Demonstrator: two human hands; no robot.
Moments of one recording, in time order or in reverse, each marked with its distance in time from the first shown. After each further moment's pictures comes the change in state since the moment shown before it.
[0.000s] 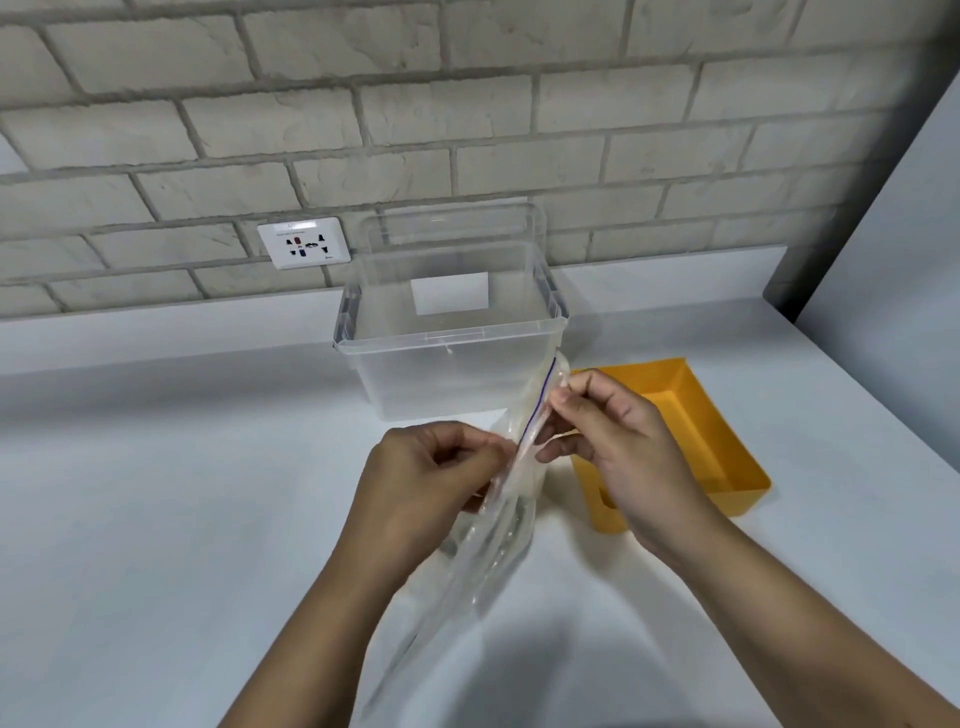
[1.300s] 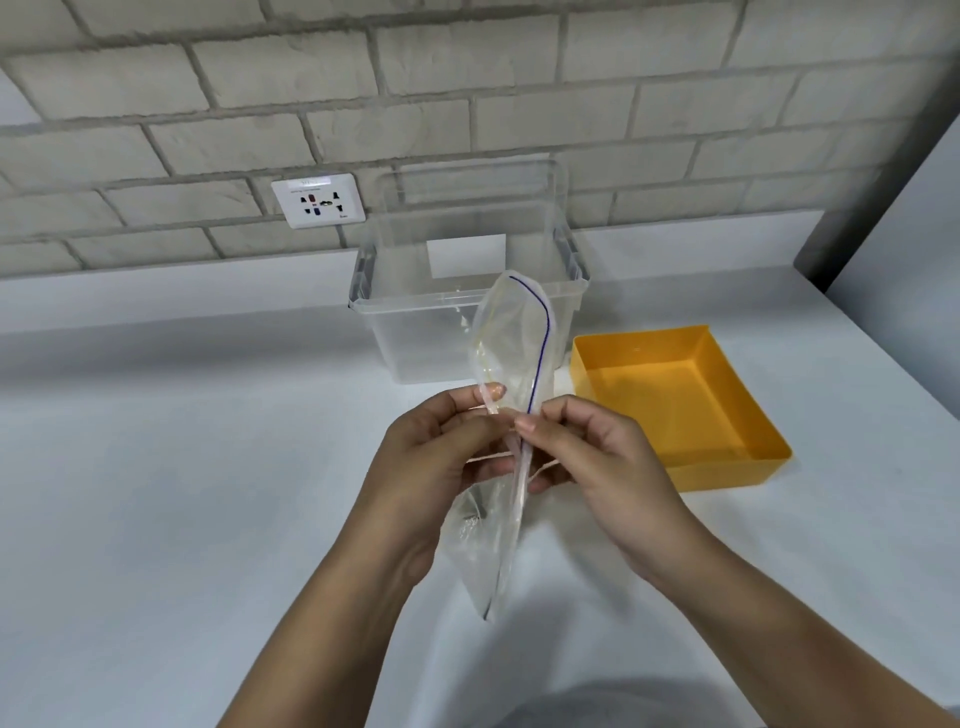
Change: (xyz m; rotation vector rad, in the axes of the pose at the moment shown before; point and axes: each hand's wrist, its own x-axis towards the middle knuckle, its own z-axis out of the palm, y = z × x) left_hand -0.014 -0.009 0.000 -0.481 -0.046 -0.144; right_hand -0.035 0.012 0.023 -0.061 -0.069 0.179
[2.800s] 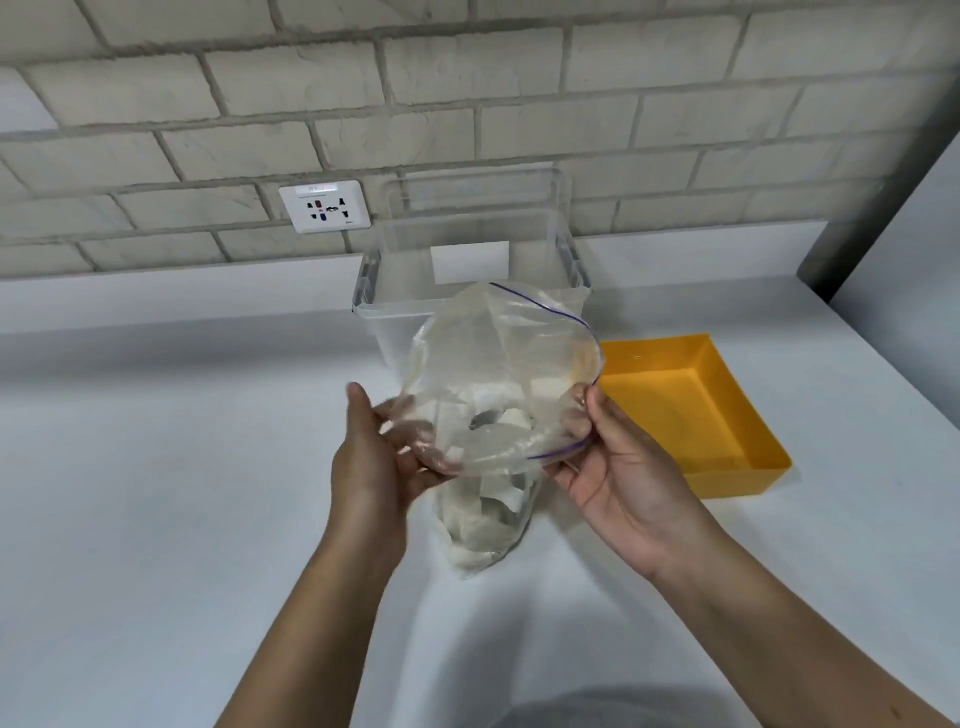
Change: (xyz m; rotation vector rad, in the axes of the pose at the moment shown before) left_hand 0.021 -0.012 -0.023 -0.190 0.396 -0.022; right_hand 0.015 0.013 -0.016 0.757 0.054 0.226
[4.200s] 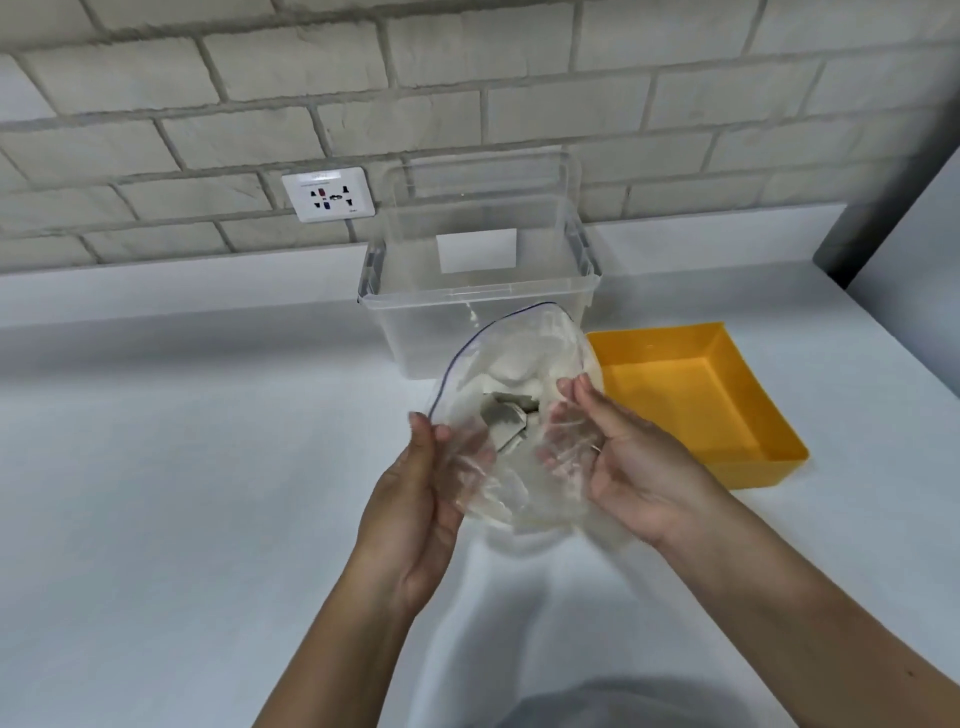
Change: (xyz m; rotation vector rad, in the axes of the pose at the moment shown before) left_hand 0.006 -0.044 -0.017 -0.143 -0.260 -0.045; right_hand 0.017 -0.003 -0.004 -0.179 0.145 0.131
